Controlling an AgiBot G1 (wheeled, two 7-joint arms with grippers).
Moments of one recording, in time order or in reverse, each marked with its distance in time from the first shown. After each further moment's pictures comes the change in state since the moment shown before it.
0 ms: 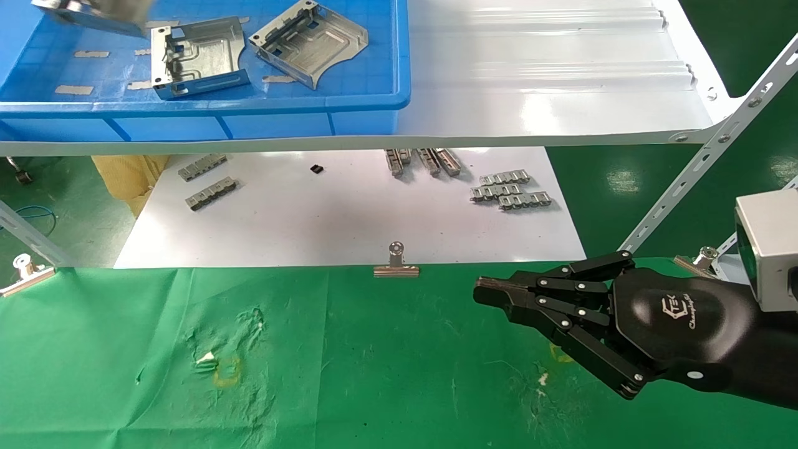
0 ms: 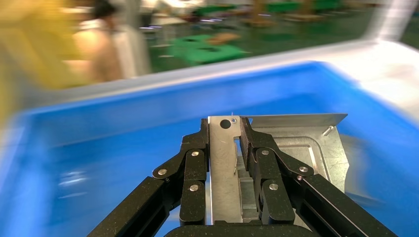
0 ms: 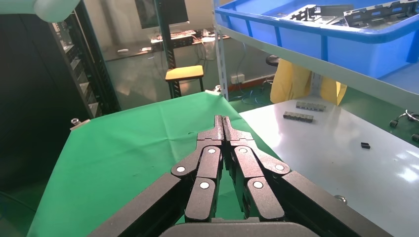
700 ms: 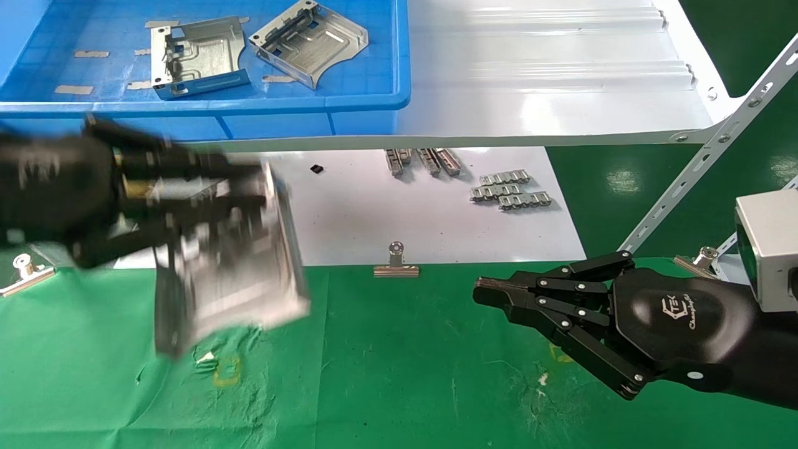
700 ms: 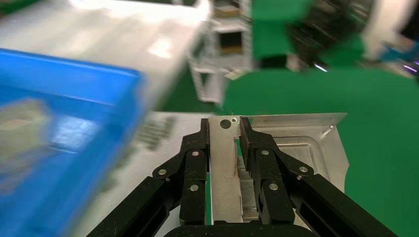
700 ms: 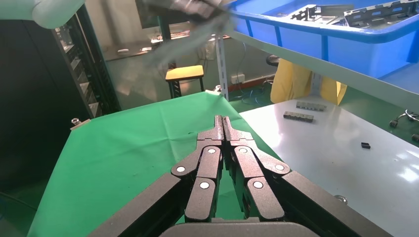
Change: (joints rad) left arm 0.089 -0.020 -0.067 0.107 -0.517 0.722 0.791; right arm 0.000 0.000 0.000 0.000 0.000 0.000 0.000
